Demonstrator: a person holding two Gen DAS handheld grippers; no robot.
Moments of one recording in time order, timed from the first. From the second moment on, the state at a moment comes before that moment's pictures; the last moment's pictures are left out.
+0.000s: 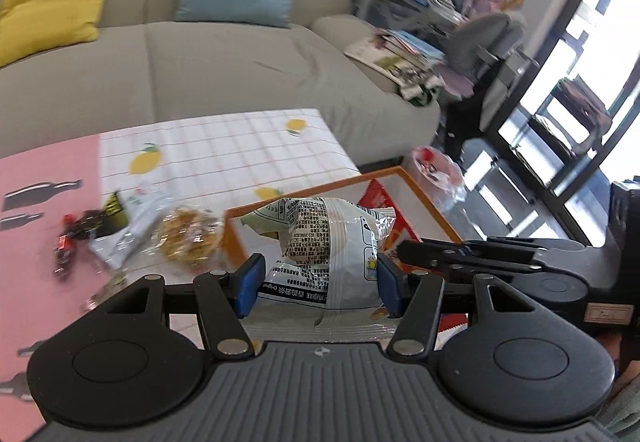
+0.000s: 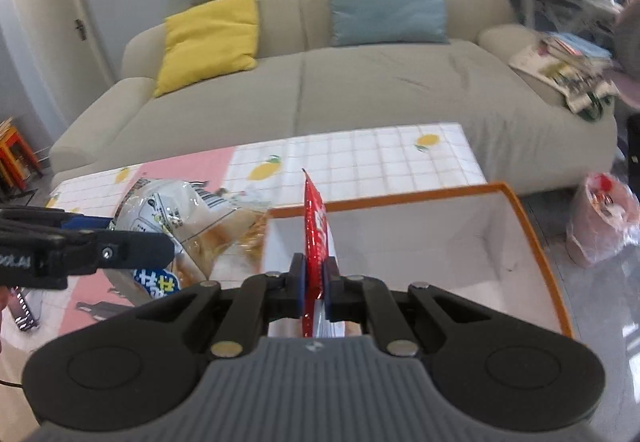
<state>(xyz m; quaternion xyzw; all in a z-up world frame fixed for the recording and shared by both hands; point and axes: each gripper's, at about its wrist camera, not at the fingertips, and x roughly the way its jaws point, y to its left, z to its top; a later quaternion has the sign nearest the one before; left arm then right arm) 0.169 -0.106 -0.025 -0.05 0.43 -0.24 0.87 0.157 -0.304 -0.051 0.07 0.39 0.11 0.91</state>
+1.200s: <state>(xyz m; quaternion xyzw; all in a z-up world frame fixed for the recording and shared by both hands) 0.257 -0.193 -0.138 0.09 0.55 -0.24 0.80 0.249 -0.353 -0.180 0.09 0.56 0.09 0.82</state>
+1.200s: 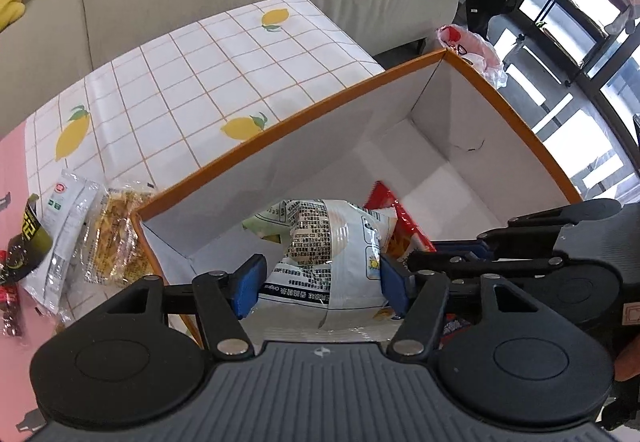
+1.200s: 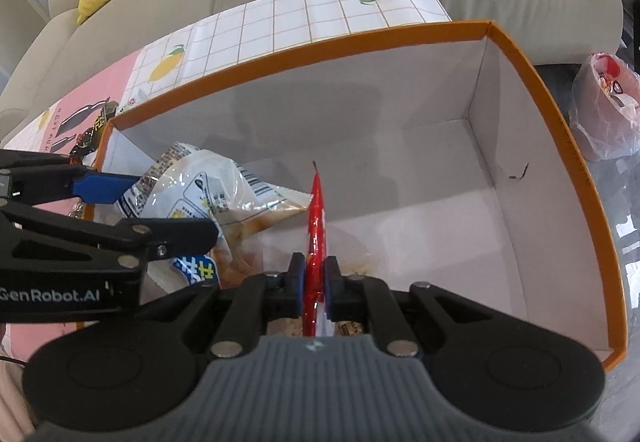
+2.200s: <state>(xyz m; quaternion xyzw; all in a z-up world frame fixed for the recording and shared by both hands) 0.182 -0.123 -0.039 0.07 0.40 -0.21 0.89 0.178 -0.320 -0.097 0.01 0.43 0.00 0.90</state>
